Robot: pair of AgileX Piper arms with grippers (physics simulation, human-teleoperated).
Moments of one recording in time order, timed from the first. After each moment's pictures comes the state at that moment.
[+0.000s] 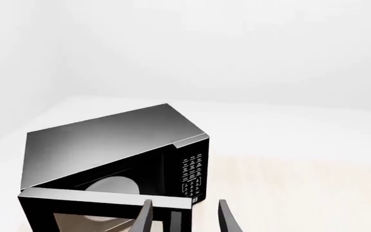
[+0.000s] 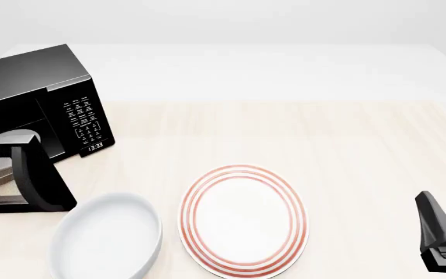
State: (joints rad) left arm 0.12 0.39 -0.31 -0.06 0.00; right arm 0.01 0.00 -0.01 0.01 0.00
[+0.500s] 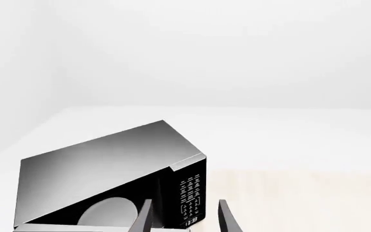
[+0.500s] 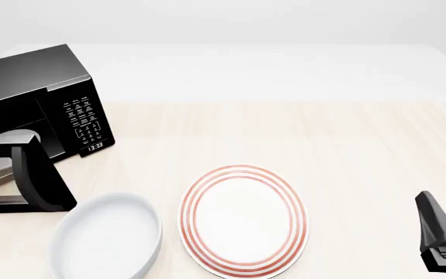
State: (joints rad) left arm 0.09 0.56 -0.46 -0.09 0.03; right arm 0.01 0.00 -0.01 0.01 0.00
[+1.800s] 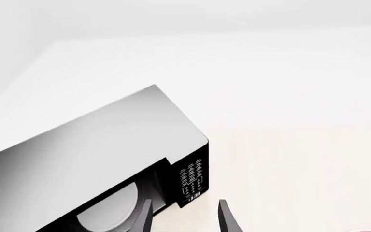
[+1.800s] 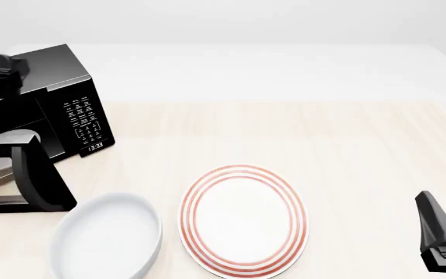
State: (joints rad) left arm 0.08 0.97 -0.86 0.25 0.08; right arm 0.01 0.00 -0.01 0.01 0.00
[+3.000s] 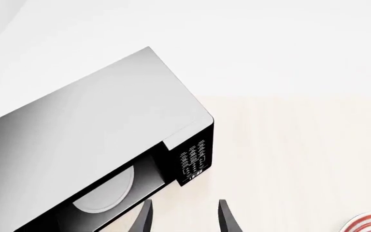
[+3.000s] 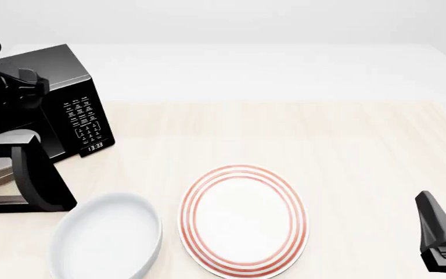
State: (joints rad) left arm 0.10 1.15 -0.93 0.33 0.09; right arm 0.01 0.00 -0.01 0.01 0.00
